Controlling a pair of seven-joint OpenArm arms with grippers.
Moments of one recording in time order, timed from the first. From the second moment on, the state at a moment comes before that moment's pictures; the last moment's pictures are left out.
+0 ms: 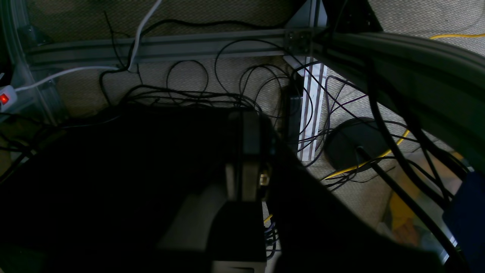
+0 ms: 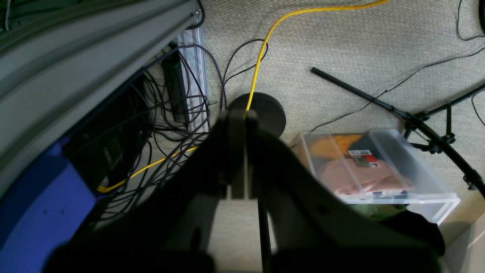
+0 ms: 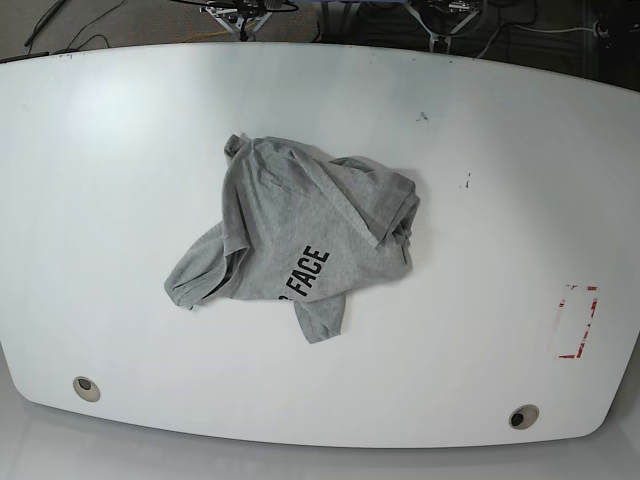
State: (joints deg) left arm 3.0 -3.1 -10.2 0.3 13.1 -1.7 -13.5; right arm -5.0 -0.2 21.2 8.4 -21.6 4.5 -2.4
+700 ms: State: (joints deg) left arm 2.7 -3.1 -10.1 0.3 13.1 -1.7 -13.5; right arm -5.0 -0.2 21.2 8.6 -21.8 4.5 -2.8
